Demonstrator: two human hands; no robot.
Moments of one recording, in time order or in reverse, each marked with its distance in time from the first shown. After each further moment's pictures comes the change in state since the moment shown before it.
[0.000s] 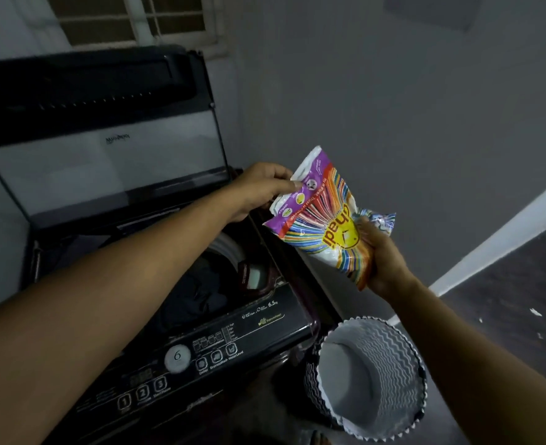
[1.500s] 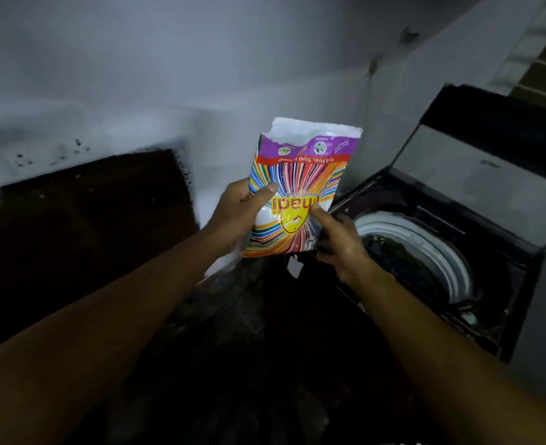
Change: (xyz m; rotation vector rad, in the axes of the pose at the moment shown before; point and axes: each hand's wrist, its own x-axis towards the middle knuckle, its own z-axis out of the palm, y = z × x) left_hand -0.541 -0.089 0.063 -0.245 1.542 0.096; right_hand -0.271 0.207 0.233 -0.813 -1.055 0.245
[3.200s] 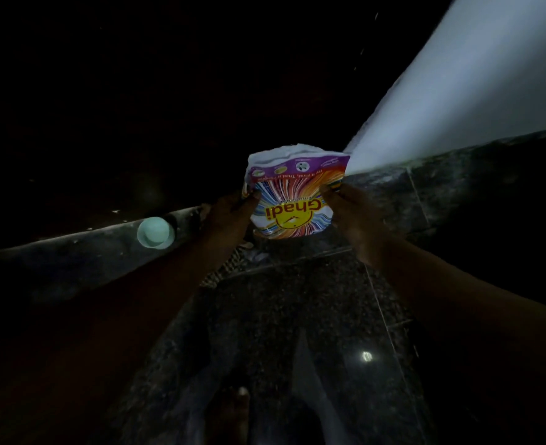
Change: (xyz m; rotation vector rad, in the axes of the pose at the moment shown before) left_hand 0.036 -0.753 -0.344 0.006 0.521 -0.577; right_hand 0.434 0.619 0.330 -0.440 -0.626 0.181
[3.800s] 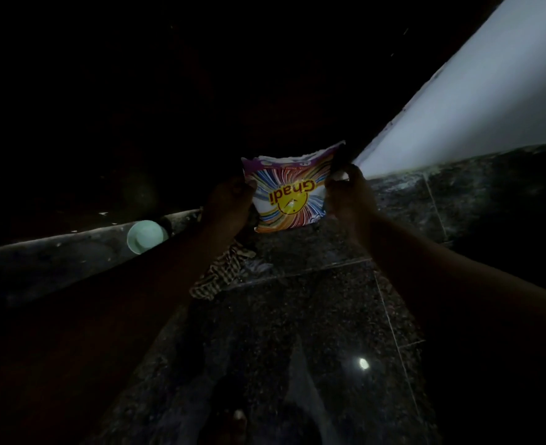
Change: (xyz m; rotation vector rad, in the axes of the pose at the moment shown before) left_hand 0.082 -0.051 -0.015 0.089 0.190 -0.021; right_hand 0.093 0.029 0.024 -0.161 0.225 0.030
